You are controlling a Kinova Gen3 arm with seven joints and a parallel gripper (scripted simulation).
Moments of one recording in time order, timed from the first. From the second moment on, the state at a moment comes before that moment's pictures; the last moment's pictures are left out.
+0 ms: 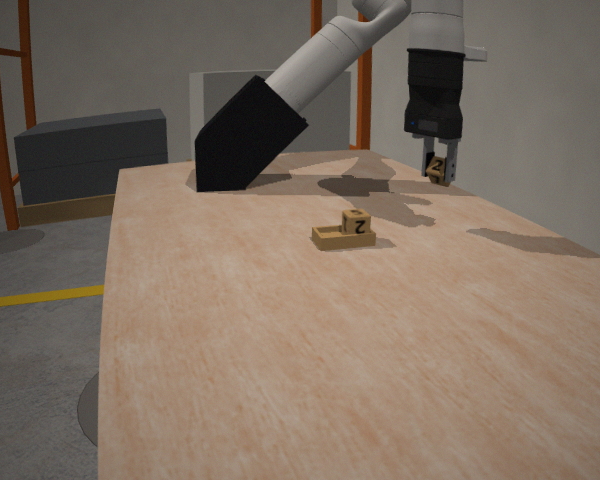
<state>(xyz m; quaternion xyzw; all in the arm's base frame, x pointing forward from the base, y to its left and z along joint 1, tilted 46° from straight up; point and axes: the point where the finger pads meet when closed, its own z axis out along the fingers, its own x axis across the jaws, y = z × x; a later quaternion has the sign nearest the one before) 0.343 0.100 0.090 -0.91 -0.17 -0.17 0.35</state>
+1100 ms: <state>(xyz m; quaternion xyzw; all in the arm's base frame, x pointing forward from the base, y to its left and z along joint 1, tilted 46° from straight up) 0.345 0.099 0.088 -0.85 -0.19 -0.14 0.46</state>
